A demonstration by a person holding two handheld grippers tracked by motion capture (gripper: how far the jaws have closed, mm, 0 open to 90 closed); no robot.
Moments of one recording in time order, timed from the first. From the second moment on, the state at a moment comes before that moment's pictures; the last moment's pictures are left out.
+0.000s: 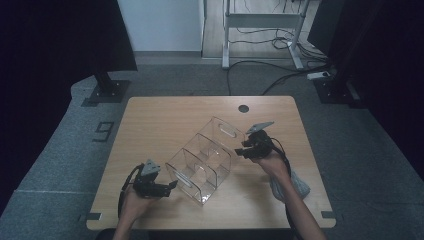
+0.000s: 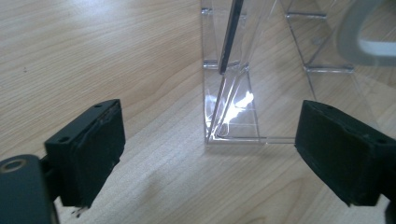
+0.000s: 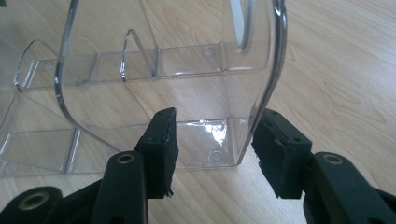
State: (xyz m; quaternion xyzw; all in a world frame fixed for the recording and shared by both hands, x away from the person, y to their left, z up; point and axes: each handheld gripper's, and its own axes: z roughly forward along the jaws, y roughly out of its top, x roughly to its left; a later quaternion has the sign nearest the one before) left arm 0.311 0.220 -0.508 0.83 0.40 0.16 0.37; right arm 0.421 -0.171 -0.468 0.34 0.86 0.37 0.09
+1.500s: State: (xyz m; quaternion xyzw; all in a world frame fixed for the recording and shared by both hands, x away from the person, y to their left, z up) left arm 0.279 0.197 -0.497 0.84 0.36 0.12 0.39; right arm 0.336 -0.186 -0.471 0.31 0.87 0.38 0.08
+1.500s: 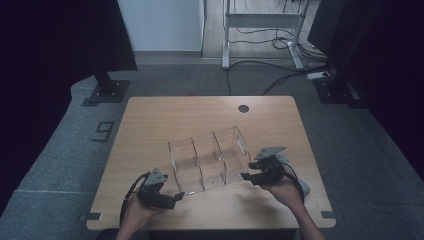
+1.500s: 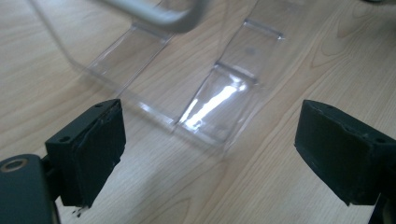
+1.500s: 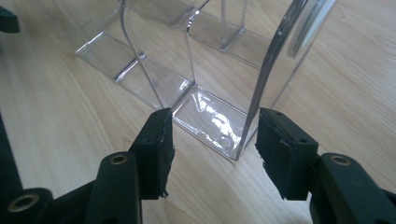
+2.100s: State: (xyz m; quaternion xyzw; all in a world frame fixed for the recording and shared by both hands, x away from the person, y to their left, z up) left arm 0.290 0.195 -0.491 0.82 0.42 0.18 0.34; right arm 0.332 -0.186 -0.467 0.31 0.87 0.38 0.08
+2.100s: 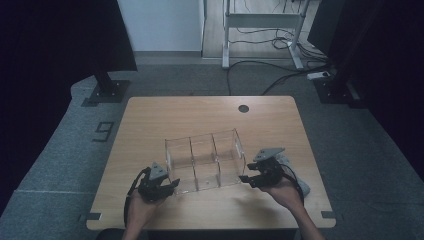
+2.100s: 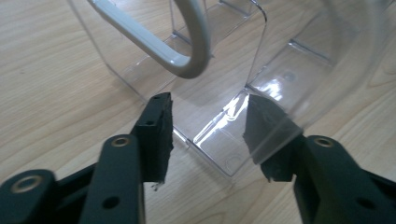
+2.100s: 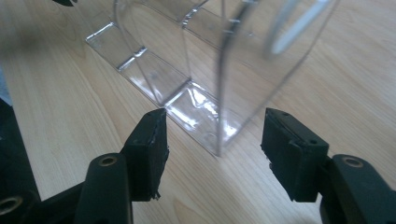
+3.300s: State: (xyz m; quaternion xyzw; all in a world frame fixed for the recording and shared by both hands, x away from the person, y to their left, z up) left arm 0.318 0.241 -0.487 0.80 0.47 0.20 0.32; right arm 0.338 -0.287 -0.469 0.44 0.83 0.30 0.17
